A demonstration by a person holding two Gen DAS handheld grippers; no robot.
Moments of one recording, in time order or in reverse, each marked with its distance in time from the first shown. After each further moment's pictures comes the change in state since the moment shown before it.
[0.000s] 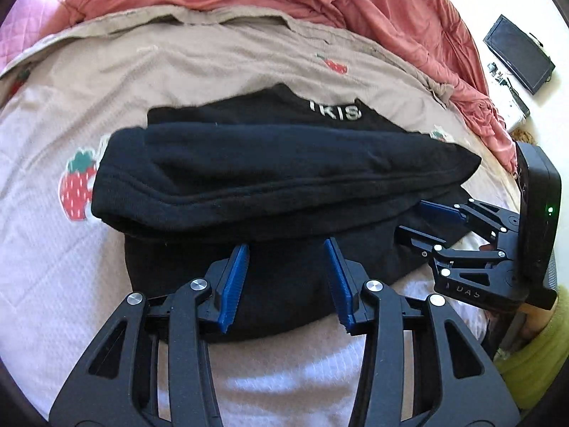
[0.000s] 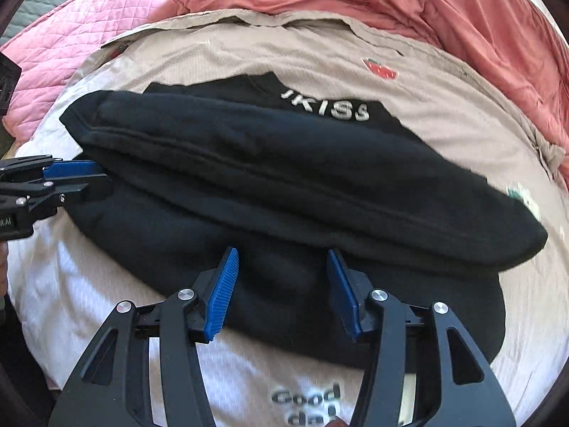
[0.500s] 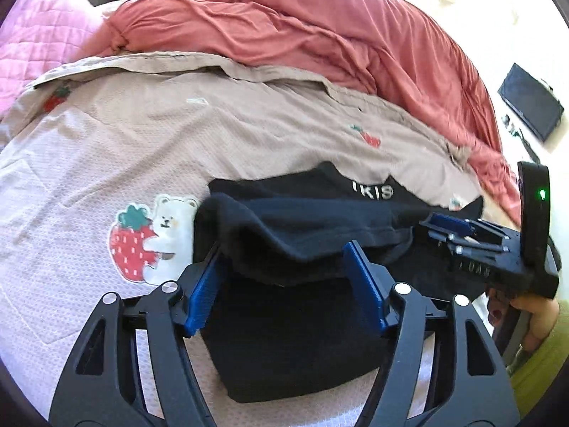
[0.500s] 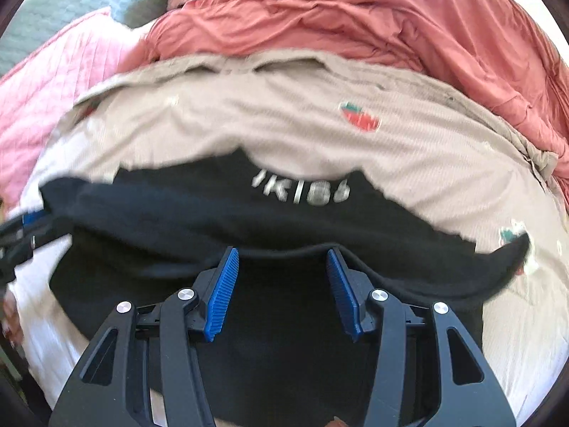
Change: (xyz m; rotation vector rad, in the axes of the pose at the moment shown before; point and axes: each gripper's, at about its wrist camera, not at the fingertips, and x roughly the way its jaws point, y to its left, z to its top) left arm -0.032 0.042 0.025 -0.108 -0.210 0.046; right arm 0.000 -0.026 0.070 0.113 -0.099 -0.022
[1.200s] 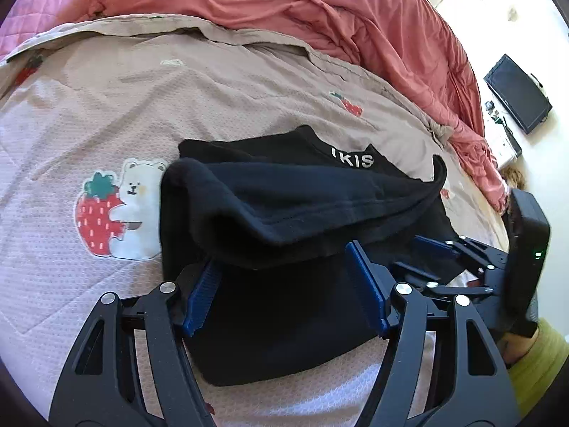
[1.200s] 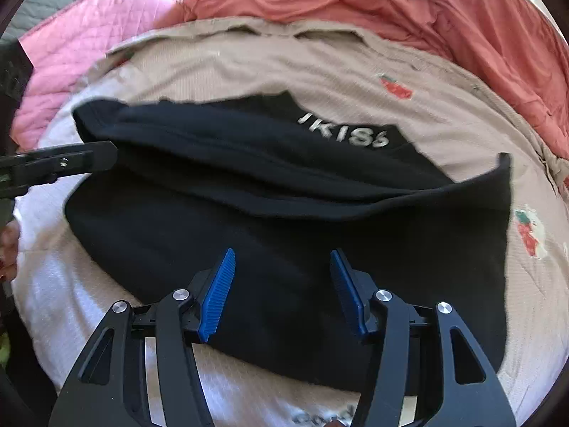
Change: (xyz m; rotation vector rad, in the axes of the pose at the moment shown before) left arm 0.019 -0.006 -0.010 -0.001 0.141 -0.099; right arm -0.003 0.032 -0.046 -0.124 0.106 0.046
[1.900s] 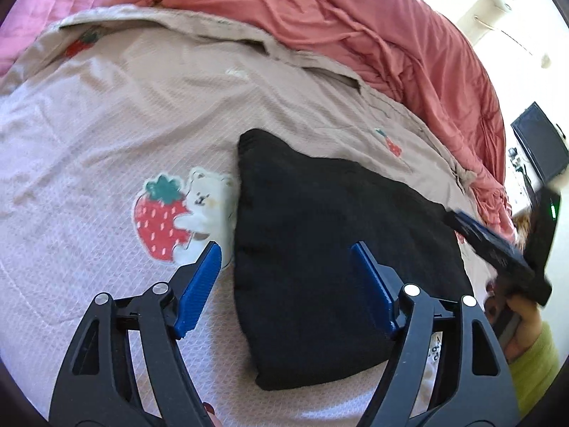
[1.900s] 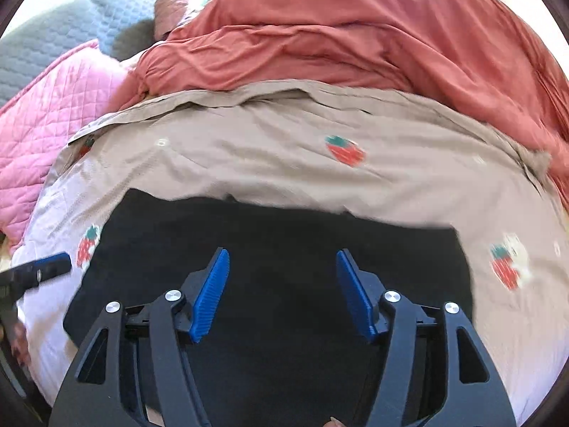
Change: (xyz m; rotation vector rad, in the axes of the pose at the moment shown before) left arm -0.024 0.049 0.009 -0.200 -0.045 0.059; right arm -0.029 -0.064 0.048 0.199 -0.170 -0.051
